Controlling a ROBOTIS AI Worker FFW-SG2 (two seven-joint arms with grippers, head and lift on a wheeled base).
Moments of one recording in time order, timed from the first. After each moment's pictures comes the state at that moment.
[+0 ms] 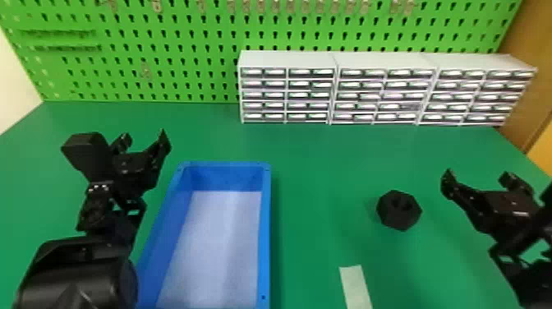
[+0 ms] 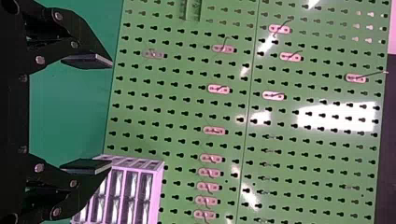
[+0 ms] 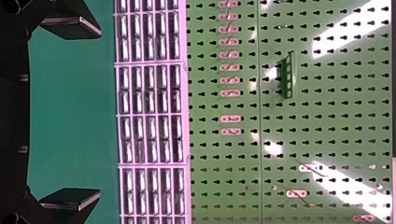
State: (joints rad) left arm -0.05 0.00 0.14 -1.68 0.10 0.06 -0.08; right arm 0.13 -0.02 -0.32 -1.89 -0.11 0.17 0.27
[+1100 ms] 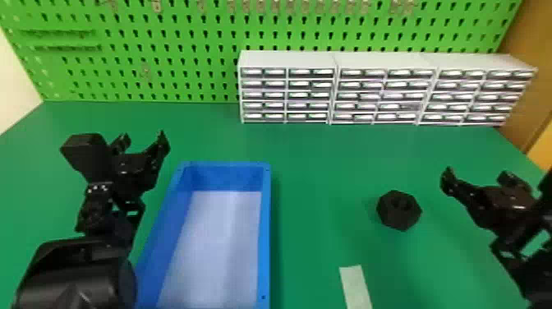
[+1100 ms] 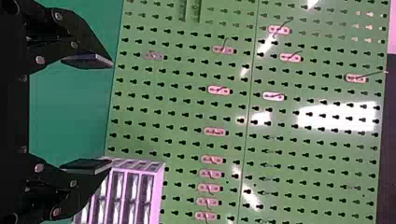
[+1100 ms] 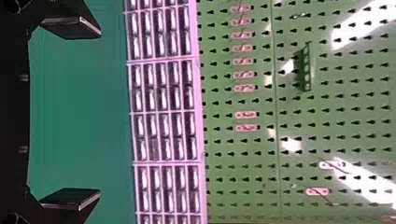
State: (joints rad) left arm -0.04 0.00 0.14 -1.68 0.10 0.06 -0.08; right arm 0.09 -0.02 -0.33 -1.92 -0.10 0.33 0.27
